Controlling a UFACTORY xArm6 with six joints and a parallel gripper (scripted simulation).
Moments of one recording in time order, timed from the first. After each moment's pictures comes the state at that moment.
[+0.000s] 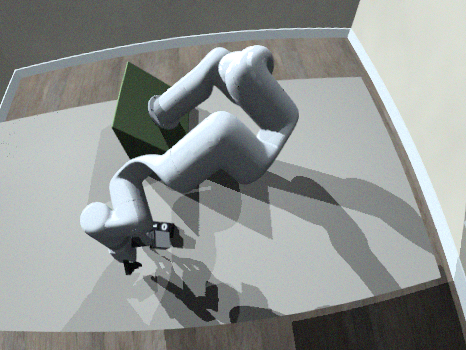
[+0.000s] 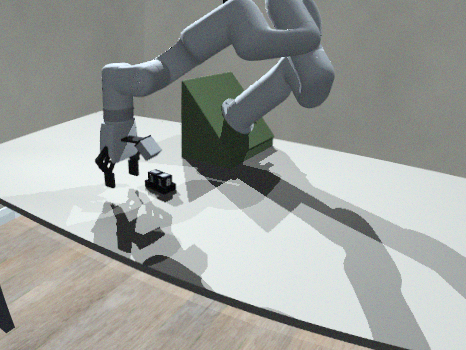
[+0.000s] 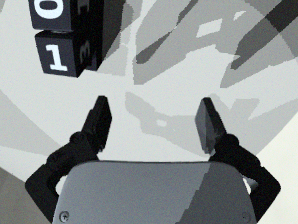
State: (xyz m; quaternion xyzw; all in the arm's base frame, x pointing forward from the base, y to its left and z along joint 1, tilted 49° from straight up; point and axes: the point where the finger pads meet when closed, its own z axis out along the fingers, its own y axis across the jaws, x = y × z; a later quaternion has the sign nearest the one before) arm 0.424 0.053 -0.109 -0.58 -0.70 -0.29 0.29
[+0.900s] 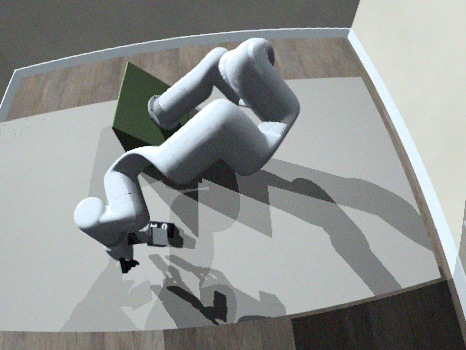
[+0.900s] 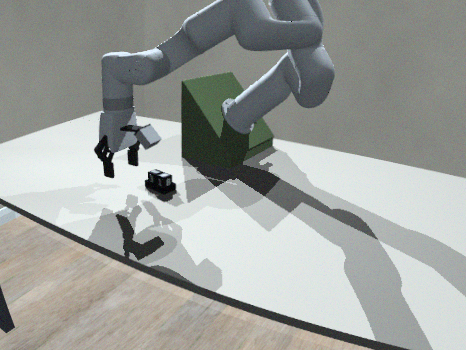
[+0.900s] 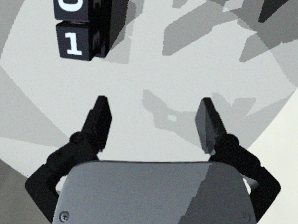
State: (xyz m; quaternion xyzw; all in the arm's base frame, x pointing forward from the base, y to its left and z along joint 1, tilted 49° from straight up) arm 0.427 0.032 -0.091 -0.58 -0.70 -0.29 0.29
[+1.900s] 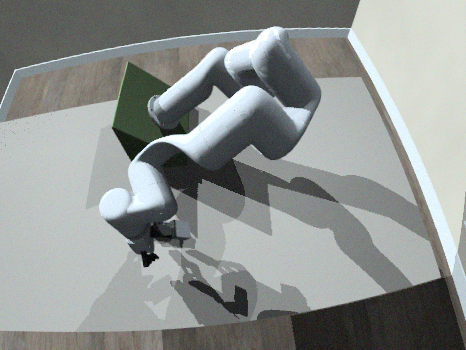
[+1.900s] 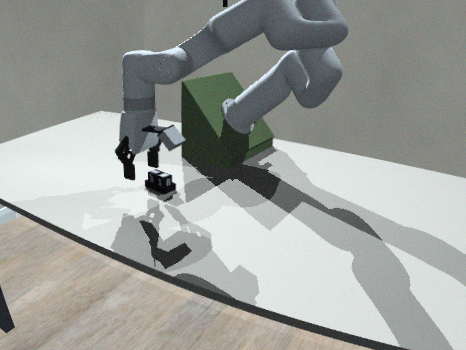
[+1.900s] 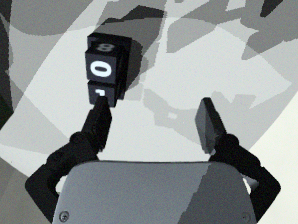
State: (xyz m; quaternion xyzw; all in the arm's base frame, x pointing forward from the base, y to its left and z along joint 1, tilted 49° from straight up) arm 0.407 0.066 -0.047 -0.58 -0.70 -0.29 0.29
